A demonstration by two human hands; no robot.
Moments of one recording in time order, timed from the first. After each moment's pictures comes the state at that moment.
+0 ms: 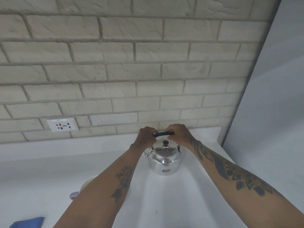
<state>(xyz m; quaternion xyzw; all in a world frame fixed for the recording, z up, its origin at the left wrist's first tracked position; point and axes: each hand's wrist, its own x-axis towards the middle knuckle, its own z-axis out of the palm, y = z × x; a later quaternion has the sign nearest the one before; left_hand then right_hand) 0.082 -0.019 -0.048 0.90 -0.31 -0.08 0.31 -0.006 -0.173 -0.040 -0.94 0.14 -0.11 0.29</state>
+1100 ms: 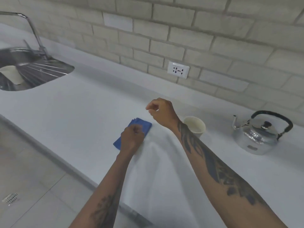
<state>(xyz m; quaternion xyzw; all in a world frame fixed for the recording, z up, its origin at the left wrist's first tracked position) -0.088 0.392 -0.124 0.82 0.19 0.04 0.53 -0.007 0.268 -0.071 -0.90 -0.17 -0.06 0.40</state>
